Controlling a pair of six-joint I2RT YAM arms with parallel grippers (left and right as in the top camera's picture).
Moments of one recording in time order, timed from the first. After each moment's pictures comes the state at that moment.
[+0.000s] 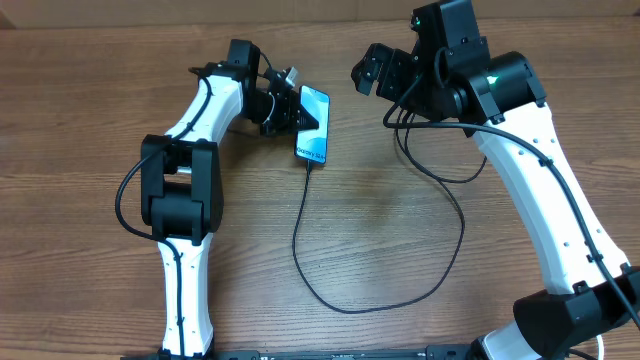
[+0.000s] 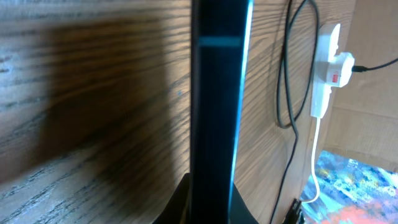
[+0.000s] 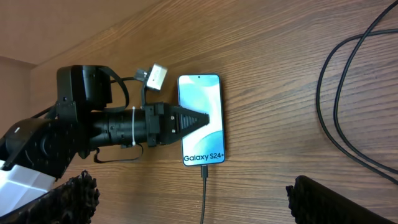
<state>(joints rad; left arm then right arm) -0.16 2.41 1.91 -0.86 0.85 -0.18 0.36 1.73 1.87 -1.04 -0.15 0.65</state>
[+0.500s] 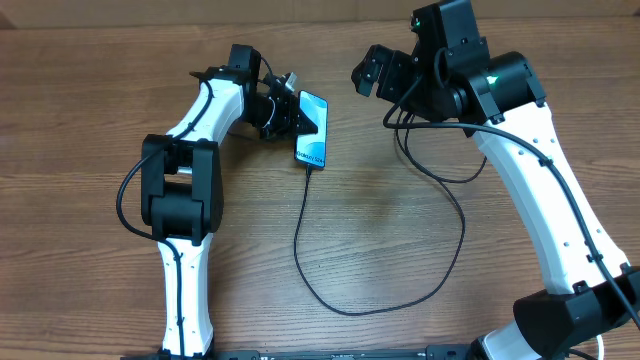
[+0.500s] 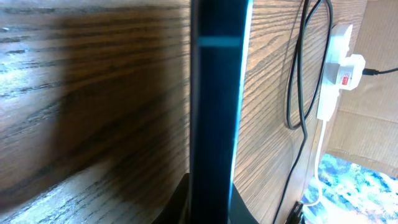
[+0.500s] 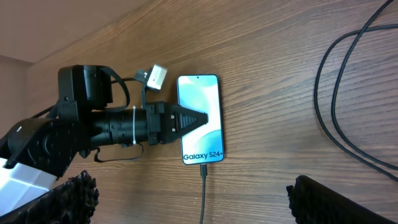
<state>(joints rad) -0.16 2.41 1.88 -0.85 0.83 -0.20 0.36 1.73 1.87 -1.06 -0.15 0.65</state>
